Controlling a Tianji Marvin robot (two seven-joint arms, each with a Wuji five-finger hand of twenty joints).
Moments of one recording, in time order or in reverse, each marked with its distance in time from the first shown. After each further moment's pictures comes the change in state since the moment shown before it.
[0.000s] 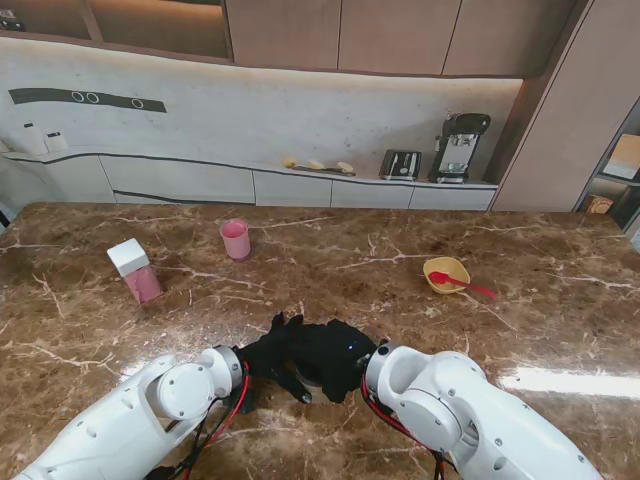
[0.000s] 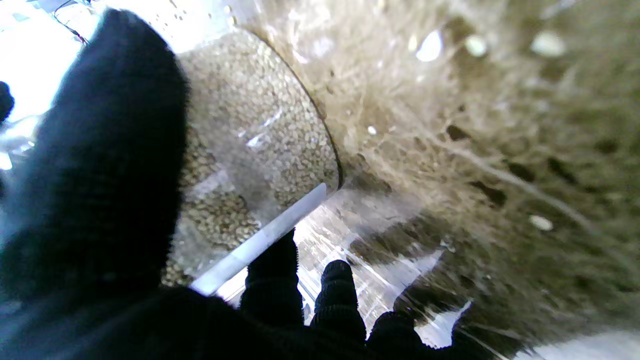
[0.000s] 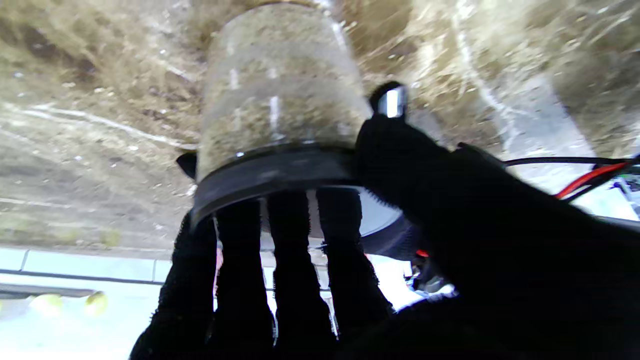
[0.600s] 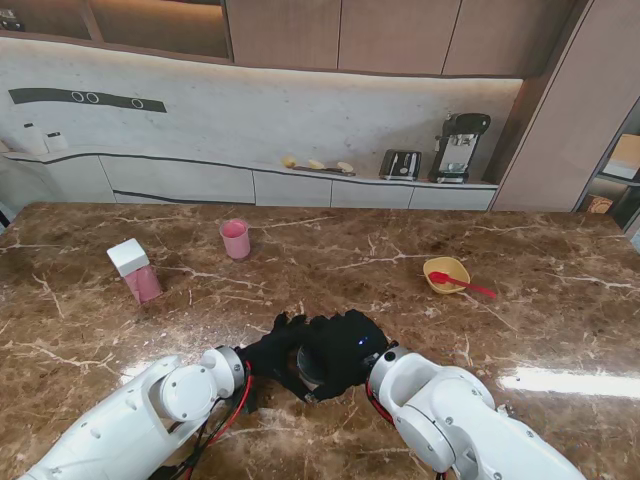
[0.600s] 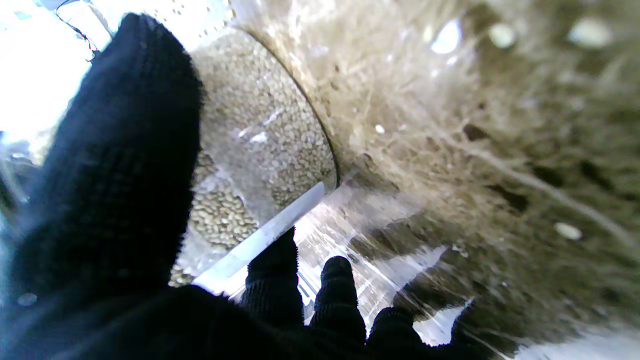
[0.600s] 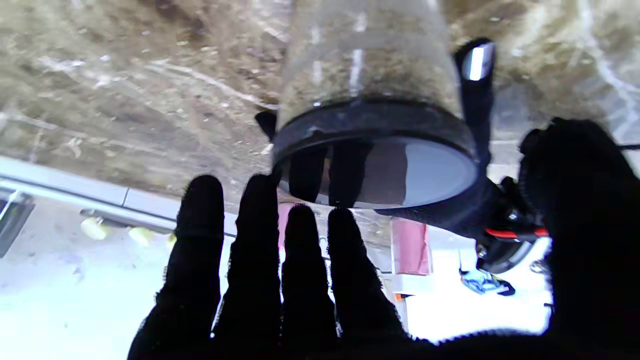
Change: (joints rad) left arm 0.001 -0.013 -0.001 0.013 0.014 -0.017 0.020; right arm -0.094 -0.016 0.044 -0.079 -0.231 0.150 -0.072; left_hand 0.018 0.010 0.000 -0.001 0.000 0.000 0.000 -0.010 0.021 -0.002 0.018 0.000 0.005 0.000 0.039 0.042 0.017 0.000 0.016 0.026; right_hand -0.348 0.158 -0.516 0.048 -0.045 0.000 0.076 0.068 0.040 -0.069 0.115 0.111 0.211 -0.112 0.309 0.193 0.213 -0.024 0.212 0.164
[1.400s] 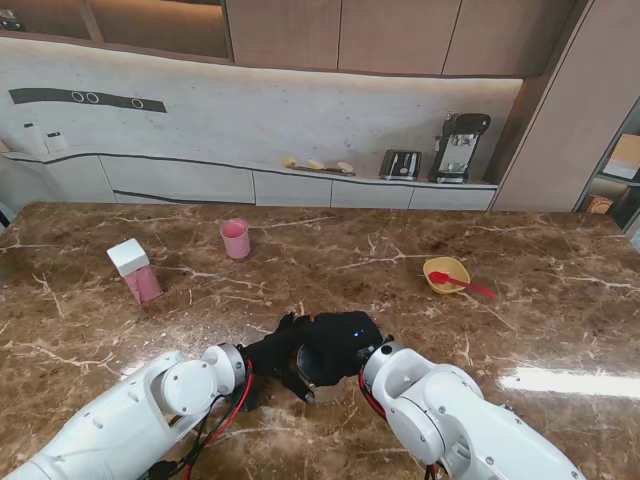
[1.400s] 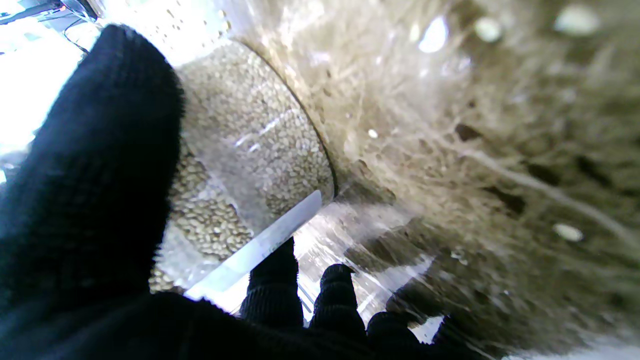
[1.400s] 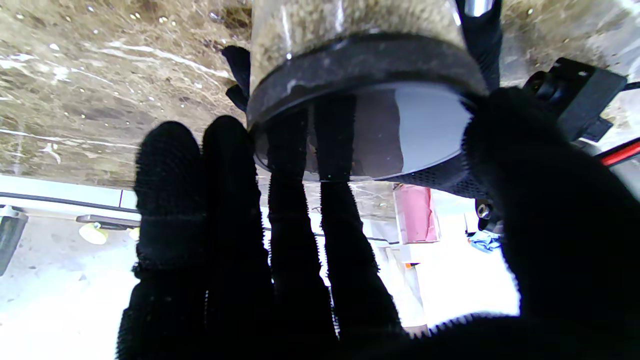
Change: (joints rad) left arm -0.053 0.011 0.060 0.033 -0.034 -0.012 -0.023; right arm 0.061 -0.001 -0.061 0.061 0.132 0.063 -0.105; left_hand -0.102 -0.001 0.096 -0.012 -0.106 0.020 -0.187 -0.234 -0.022 -0.006 -0.075 -0.018 -0.011 -0.058 -0.016 -0.045 -0.017 -0.129 0.097 0.013; right_hand 0.150 -0.135 0.178 -0.082 0.226 -0.007 0.160 0.048 0.286 0.082 0.147 0.101 0.468 0.184 0.220 0.100 0.467 0.131 0.359 -0.264
